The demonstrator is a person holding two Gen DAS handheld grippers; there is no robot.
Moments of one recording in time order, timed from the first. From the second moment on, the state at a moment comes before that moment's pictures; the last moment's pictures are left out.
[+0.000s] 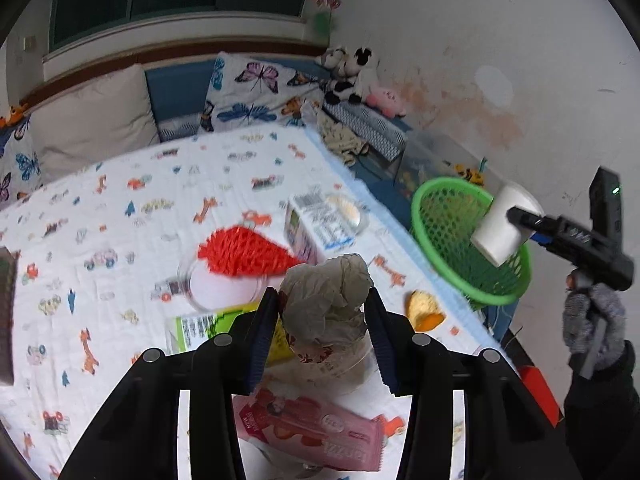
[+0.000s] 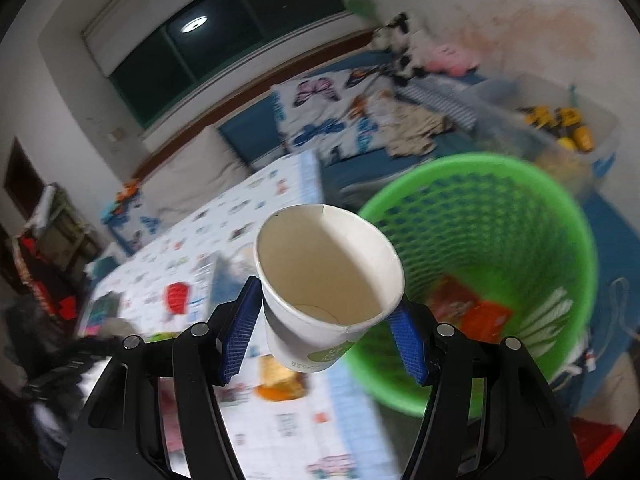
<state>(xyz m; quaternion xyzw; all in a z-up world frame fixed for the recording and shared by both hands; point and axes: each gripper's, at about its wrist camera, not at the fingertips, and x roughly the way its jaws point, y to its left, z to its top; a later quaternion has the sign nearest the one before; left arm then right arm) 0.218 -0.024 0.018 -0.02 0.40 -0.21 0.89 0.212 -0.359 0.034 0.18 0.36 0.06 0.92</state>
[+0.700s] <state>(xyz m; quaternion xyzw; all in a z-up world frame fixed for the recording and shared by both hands) 0.254 -0.167 0.041 0.03 0.40 -0.29 0.87 0.220 -0.430 -0.042 0.10 0.40 -0.06 0.91</state>
